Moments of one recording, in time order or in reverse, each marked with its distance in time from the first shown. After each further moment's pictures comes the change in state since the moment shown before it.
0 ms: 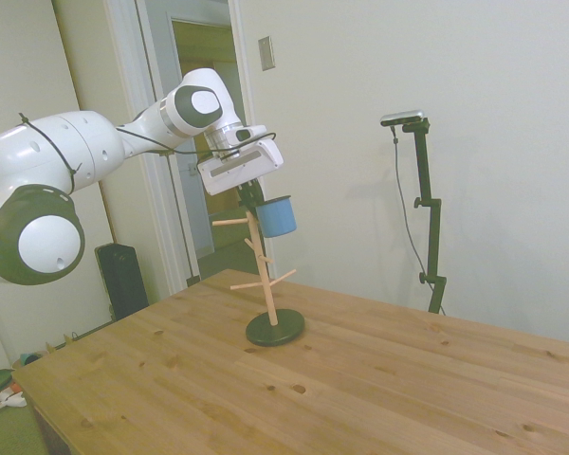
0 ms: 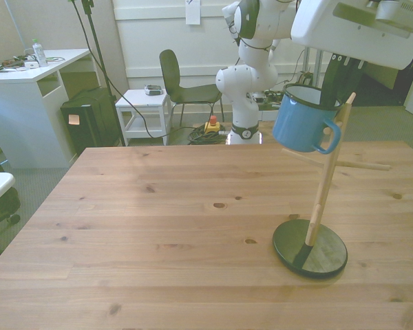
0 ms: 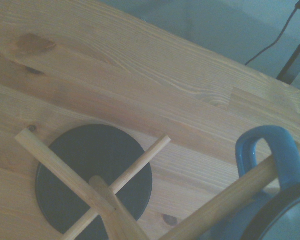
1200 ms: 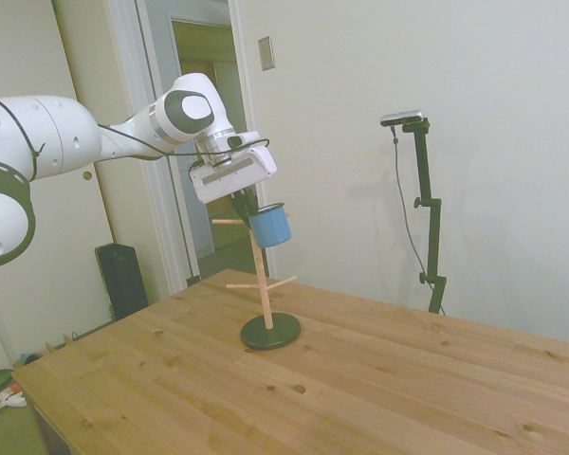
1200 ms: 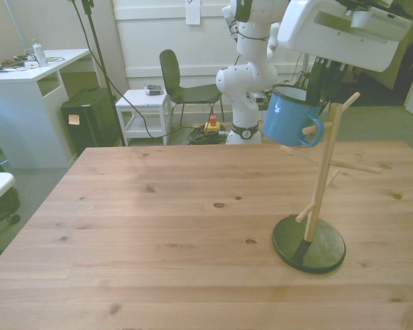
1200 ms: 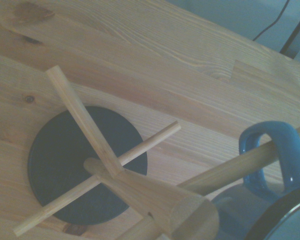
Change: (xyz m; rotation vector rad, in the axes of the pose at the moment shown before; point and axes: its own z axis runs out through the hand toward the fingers) arm -0.025 0.025 0.008 -0.007 -0.002 0.014
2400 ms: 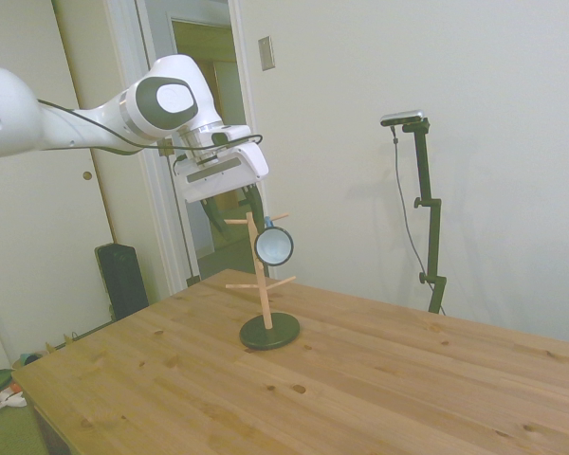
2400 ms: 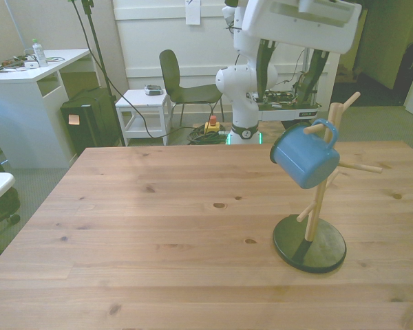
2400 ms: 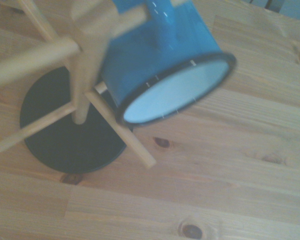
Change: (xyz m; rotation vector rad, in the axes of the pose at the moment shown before) arm -0.044 0.108 -0.008 0.093 -0.019 0.127
